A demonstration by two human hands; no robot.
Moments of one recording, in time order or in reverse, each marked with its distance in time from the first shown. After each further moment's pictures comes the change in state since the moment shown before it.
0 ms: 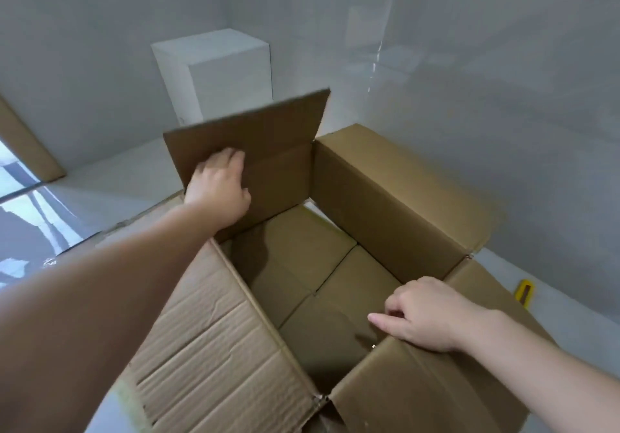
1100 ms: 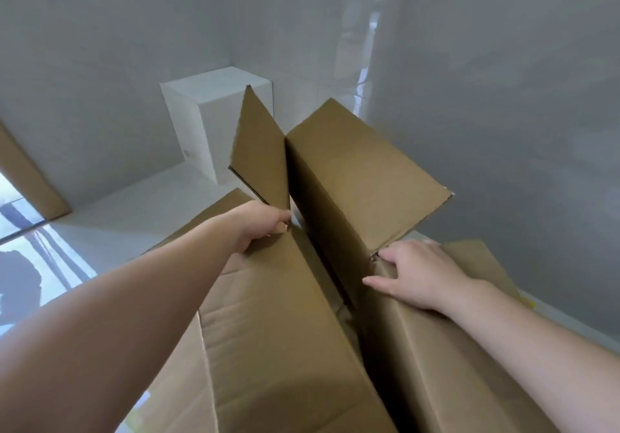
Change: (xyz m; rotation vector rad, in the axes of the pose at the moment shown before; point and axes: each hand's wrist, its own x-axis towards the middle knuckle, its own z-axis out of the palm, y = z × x) left_hand 0.024 0.007 -0.038 -0.854 -0.676 -0.546; right_hand 0.033 -0.037 -0.096 0.080 0.320 0.275
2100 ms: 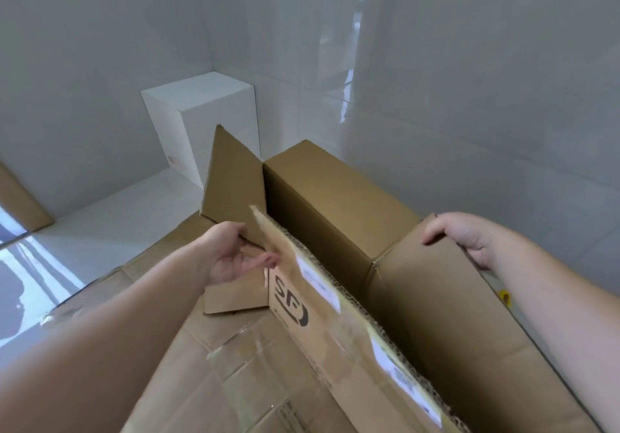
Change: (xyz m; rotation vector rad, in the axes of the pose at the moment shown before) left_hand -0.031 -0.023 0.005 -0.785 -0.317 -0.250; right_hand -0.002 0.078 -0.051 1.254 -0.256 0.652
